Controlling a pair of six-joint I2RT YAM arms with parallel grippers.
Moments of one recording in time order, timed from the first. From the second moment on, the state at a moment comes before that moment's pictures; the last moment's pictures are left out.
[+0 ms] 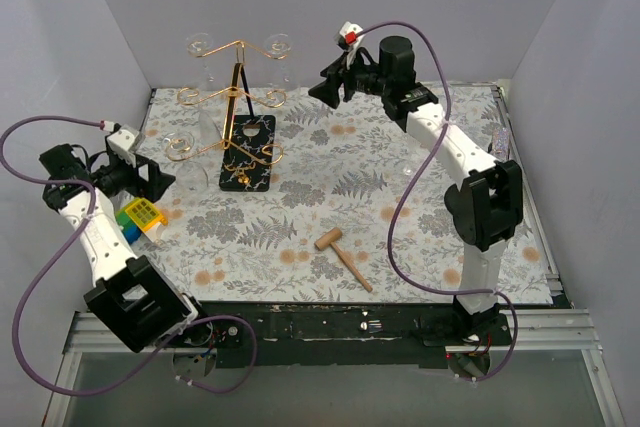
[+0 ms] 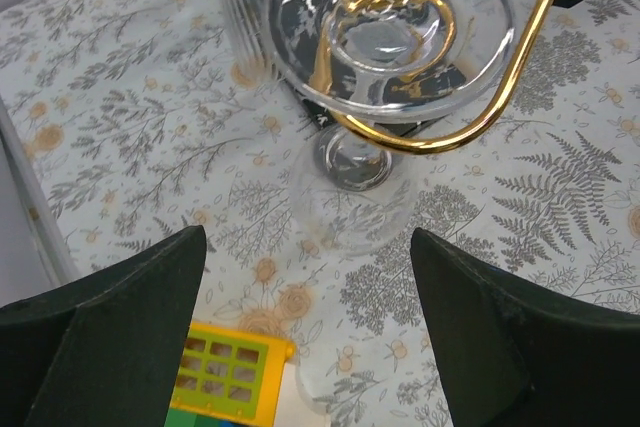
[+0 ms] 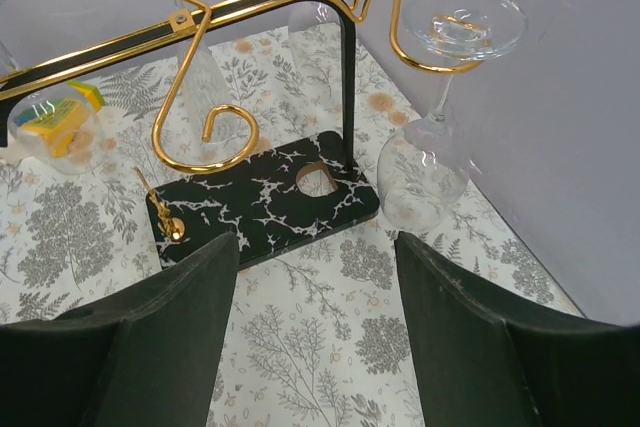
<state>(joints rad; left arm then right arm) 0.68 1.26 1.16 -0.81 1.03 0.92 0.47 1.97 1.81 0.05 -0.70 -0.08</state>
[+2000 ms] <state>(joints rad) 0.53 1.19 0.66 0.35 1.08 0.14 0.45 1.91 1.71 -0.15 -0.76 -0.07</state>
